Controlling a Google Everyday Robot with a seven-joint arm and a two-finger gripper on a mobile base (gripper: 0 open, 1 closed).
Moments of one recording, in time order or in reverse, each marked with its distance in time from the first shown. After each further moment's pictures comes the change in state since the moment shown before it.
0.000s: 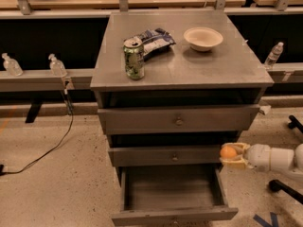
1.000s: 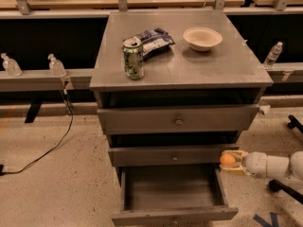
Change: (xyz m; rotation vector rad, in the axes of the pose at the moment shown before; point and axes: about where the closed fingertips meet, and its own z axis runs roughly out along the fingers) arm 0.063 -0.003 0.010 0.005 0.024 -0.021
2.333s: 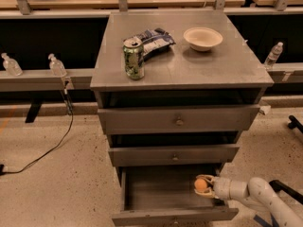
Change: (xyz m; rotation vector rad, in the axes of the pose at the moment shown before) arm 0.158 0.050 0.144 -0.032 0.045 -0.198
